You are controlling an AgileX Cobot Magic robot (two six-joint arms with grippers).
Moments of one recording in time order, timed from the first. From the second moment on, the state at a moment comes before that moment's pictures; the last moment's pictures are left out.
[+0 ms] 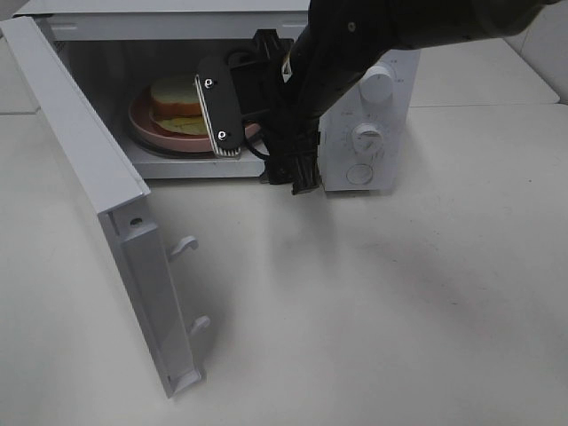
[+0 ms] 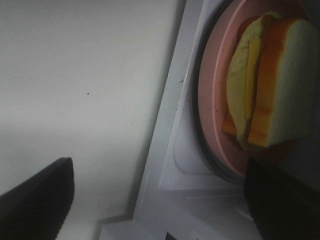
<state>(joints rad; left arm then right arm) 0.05 0.00 -0.52 -0.07 1.08 0.02 0.67 1.95 -1.42 -0.18 0.39 -1.12</state>
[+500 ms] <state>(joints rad) 0.05 0.00 -0.52 -0.07 1.08 0.02 0.67 2.18 -1.66 -0.13 0.39 -1.12</state>
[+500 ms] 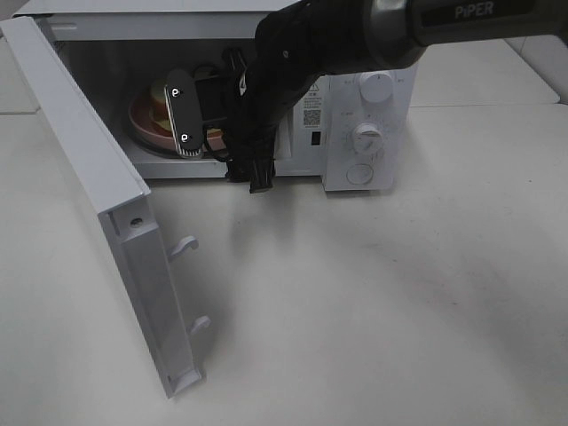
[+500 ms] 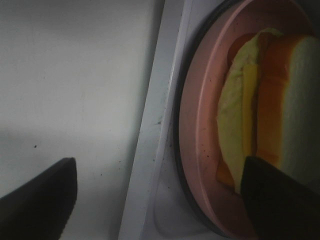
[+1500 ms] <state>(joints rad) 0.05 0.00 -0.52 -0.07 1.08 0.02 0.63 2.35 -1.91 0.02 0.50 -1.26</state>
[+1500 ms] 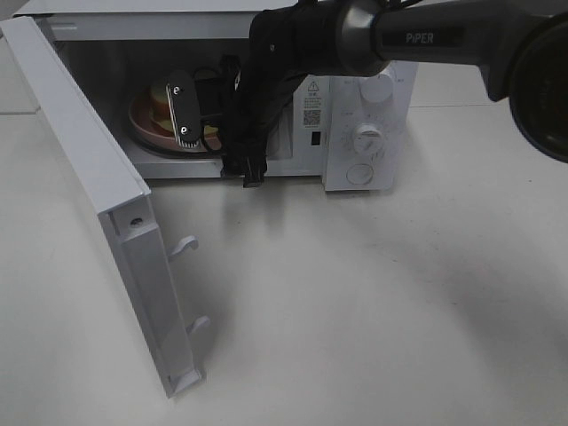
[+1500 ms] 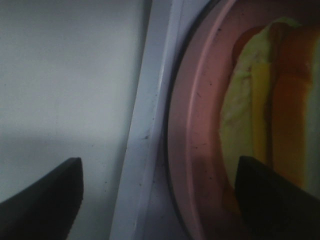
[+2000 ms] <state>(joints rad) 0.05 0.00 -0.52 -0.07 1.08 0.02 0.63 2.42 -2.00 0.02 0.58 -1.28</state>
